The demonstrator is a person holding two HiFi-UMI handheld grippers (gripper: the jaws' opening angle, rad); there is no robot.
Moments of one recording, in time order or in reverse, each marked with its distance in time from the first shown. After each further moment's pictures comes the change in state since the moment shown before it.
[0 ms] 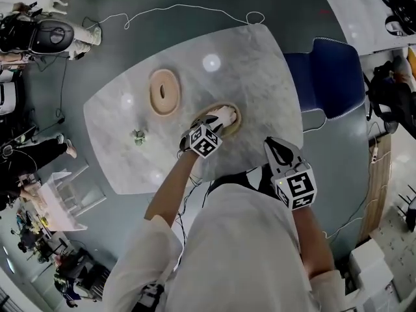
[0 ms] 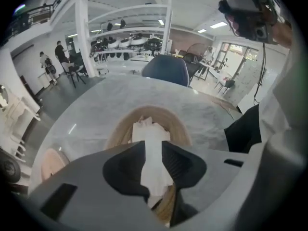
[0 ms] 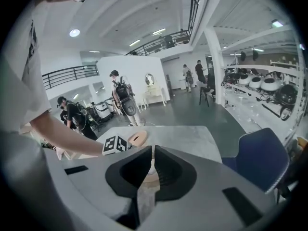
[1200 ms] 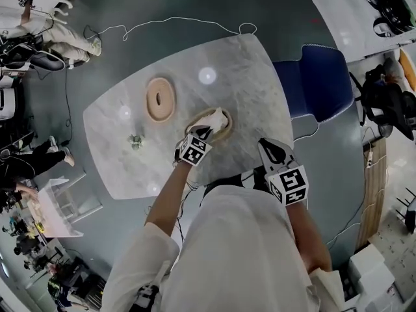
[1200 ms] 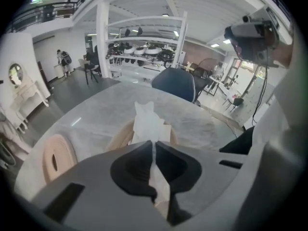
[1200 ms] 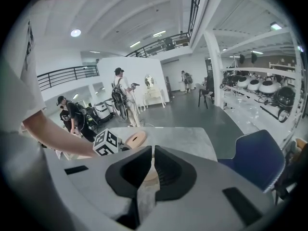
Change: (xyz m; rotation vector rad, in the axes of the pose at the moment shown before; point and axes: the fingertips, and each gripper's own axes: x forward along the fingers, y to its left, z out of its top) left arm -0.029 -0.015 0.005 -0.172 -0.099 0.039; right arm -0.023 -0.008 -0.009 -0.006 -0.016 -0.008
